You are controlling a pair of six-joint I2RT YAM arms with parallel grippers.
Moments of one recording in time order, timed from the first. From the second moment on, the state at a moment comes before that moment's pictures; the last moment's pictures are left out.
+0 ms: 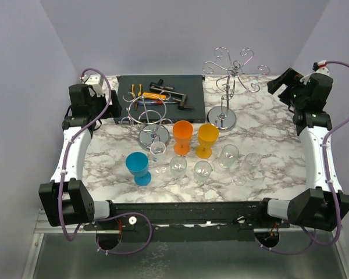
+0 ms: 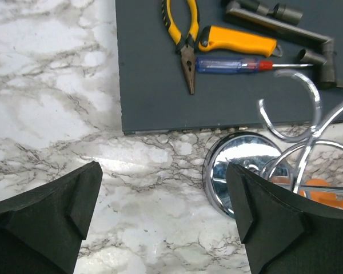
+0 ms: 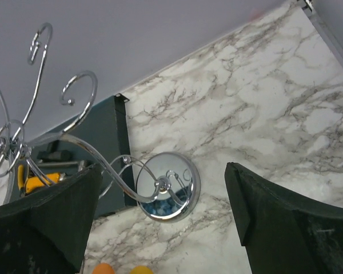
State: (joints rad) left arm 0.11 1.32 1.10 -0.32 0.26 -0.05; right arm -0.20 1.27 1.27 -0.26 -0.15 0.44
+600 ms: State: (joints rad) left arm 0.11 1.29 1.44 -0.59 0.37 -0.07; right arm 0.09 1.14 1.17 -0.72 -0.06 0.31
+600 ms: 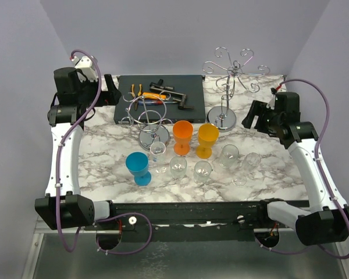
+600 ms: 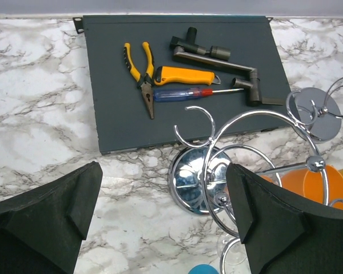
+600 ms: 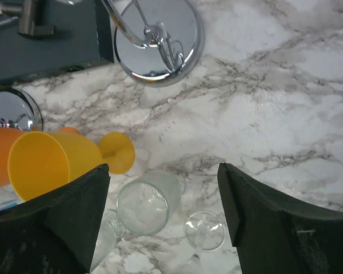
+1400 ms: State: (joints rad) left arm 0.11 1.30 1.48 -0.68 0.49 -0.09; right arm 0.18 1.22 1.00 -0.81 -0.16 0.36
